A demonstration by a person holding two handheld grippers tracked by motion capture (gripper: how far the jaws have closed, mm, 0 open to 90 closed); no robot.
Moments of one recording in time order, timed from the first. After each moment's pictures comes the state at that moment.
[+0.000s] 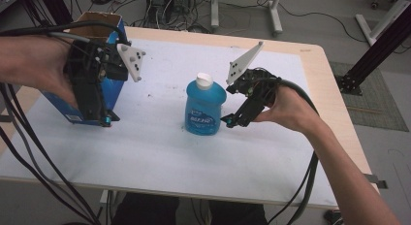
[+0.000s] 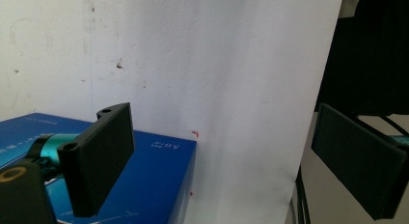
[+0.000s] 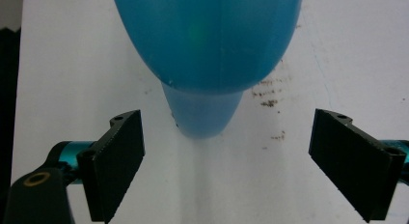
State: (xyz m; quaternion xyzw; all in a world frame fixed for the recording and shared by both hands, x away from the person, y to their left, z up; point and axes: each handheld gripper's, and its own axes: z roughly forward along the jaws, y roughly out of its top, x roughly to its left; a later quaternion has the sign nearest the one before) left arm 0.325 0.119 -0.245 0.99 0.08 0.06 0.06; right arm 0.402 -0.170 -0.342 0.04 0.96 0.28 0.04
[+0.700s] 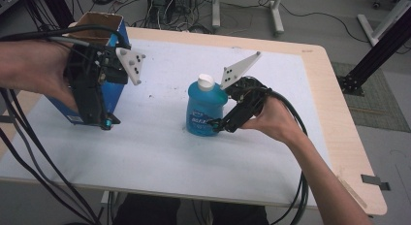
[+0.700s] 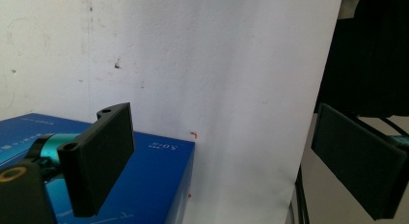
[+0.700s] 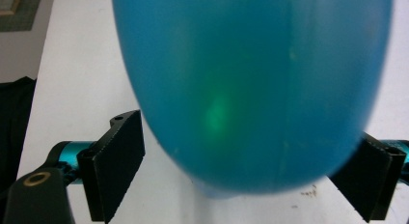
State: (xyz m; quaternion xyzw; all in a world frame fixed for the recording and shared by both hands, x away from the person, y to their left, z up) left arm 0.323 0.121 -0.248 0.99 0.08 0.06 0.06; right arm 0.398 -0.153 -0.365 0.05 0.93 0.36 0.02
